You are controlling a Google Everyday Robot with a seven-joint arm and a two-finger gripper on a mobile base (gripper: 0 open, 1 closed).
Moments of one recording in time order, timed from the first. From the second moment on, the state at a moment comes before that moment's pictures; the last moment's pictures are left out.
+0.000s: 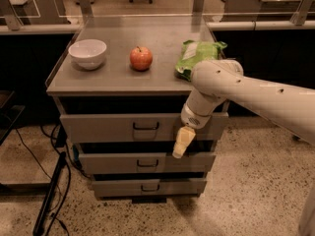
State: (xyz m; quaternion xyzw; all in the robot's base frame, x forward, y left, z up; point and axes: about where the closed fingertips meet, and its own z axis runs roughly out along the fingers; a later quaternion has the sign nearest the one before) arm 0.591 -0.102 0.668 -0.58 0.81 0.07 0.11
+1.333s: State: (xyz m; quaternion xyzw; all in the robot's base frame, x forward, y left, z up) arm 0.506 -0.099 0.661 -0.58 0.80 0.12 0.08
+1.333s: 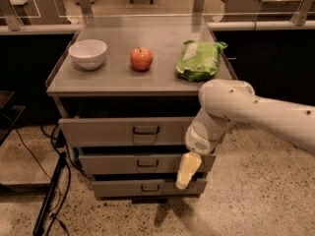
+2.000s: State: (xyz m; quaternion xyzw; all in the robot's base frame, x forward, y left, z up) arm 0.488 -0.117 0.699 -0.57 0.81 0.10 0.11
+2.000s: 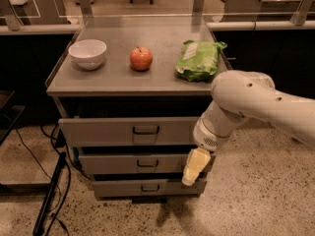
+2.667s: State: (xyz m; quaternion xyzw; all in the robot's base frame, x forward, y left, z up) arm 0.546 -0.125 0.731 -0.56 0.81 0.08 0.14
